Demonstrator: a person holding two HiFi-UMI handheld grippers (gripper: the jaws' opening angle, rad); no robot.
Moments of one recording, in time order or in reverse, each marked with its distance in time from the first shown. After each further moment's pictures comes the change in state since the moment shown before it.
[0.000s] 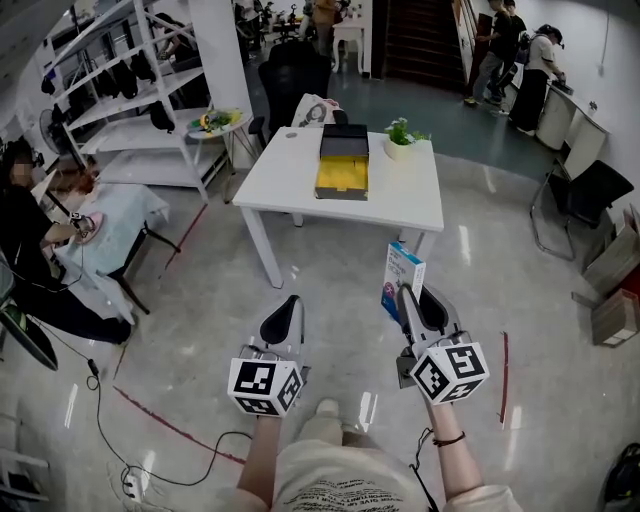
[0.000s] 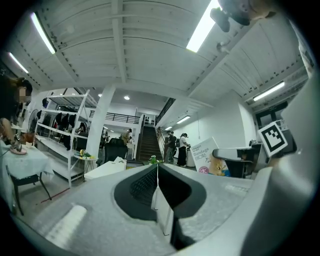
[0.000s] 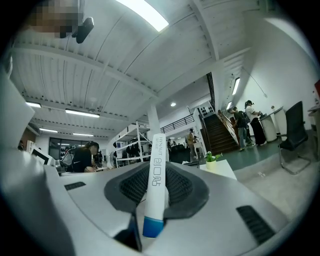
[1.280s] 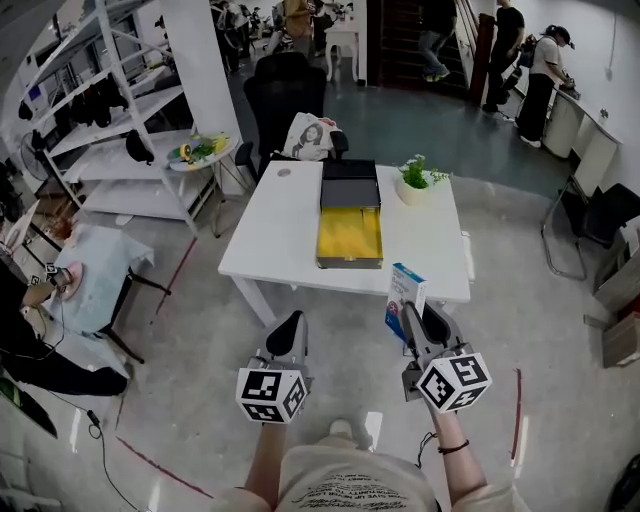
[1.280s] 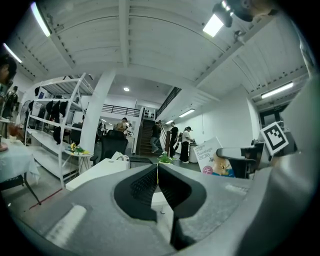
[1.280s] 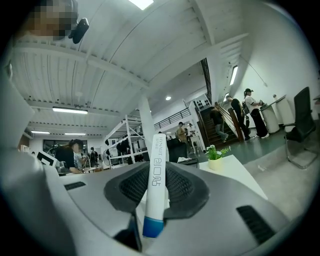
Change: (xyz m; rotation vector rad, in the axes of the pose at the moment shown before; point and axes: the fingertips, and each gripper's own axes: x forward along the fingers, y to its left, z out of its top) left arm 0.243 0.132 -0.022 -0.020 0.075 -0.025; right arm 0.239 -0.110 -0.029 0.051 0.057 -0.031
